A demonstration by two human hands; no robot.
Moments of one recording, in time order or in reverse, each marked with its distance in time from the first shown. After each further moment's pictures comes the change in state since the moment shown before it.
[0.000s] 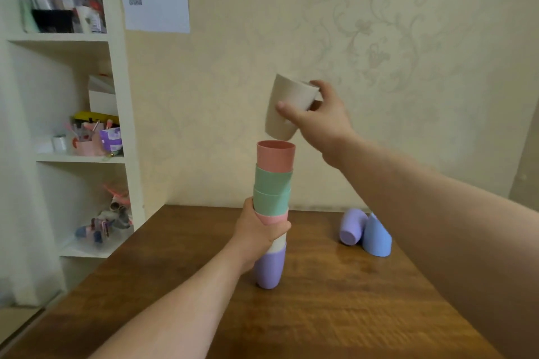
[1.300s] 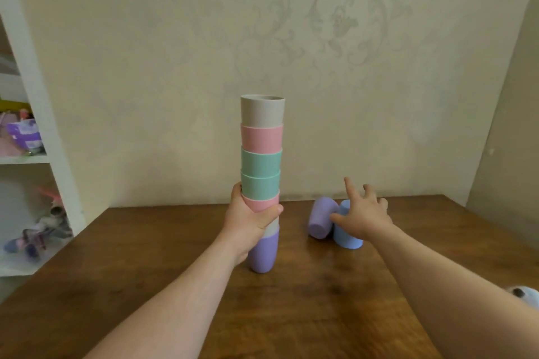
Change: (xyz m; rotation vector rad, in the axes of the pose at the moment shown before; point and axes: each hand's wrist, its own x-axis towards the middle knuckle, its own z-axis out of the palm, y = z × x) left_hand 0.066 -0.020 0.089 -0.206 0.019 0.099; right_hand -0.014 0.278 -0.133 -1.004 -0.205 0.535
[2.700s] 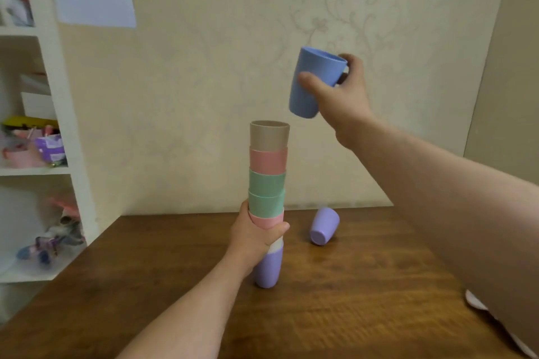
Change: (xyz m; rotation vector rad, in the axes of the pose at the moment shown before) left_hand -0.048 0.027 -0.009 0.190 0.008 -0.020; right_hand -0.107 -0.165 -0.203 1.158 0.436 -0.477
